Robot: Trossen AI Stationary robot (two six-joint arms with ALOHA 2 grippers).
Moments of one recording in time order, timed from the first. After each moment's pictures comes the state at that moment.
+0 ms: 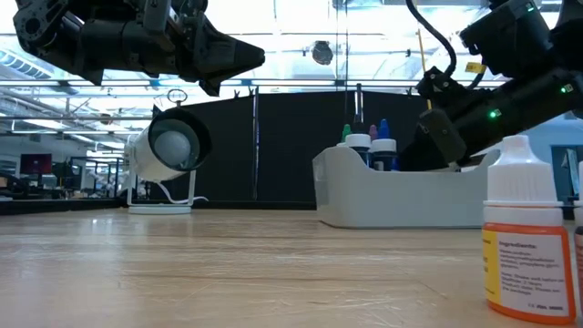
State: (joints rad) left arm -0.11 1.44 0.47 0.94 -0.05 0.05; right arm 0.27 1.50 0.33 0.61 0.76 0.35
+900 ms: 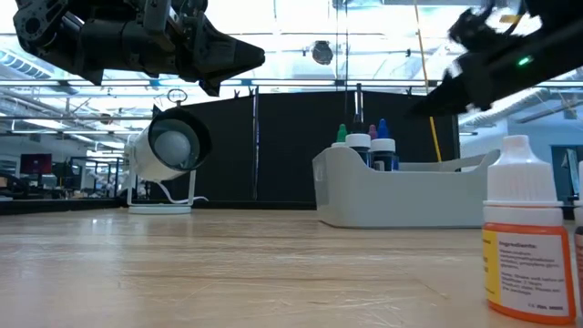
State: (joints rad) left arm -0.11 1.44 0.47 0.94 -0.05 0.04; right arm 0.36 1.05 0.33 0.26 0.91 0.16
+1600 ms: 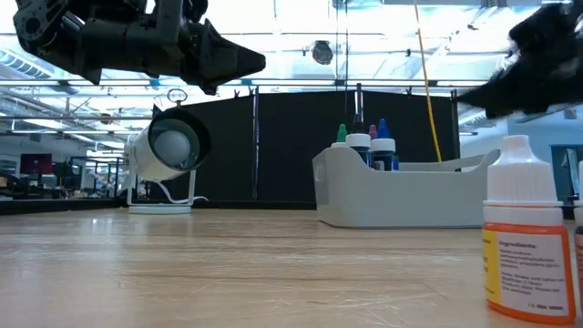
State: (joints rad) left arm -0.11 1.44 0.47 0.94 -0.14 0.09; right arm 0.43 0.53 0.02 0.38 0.59 -0.02
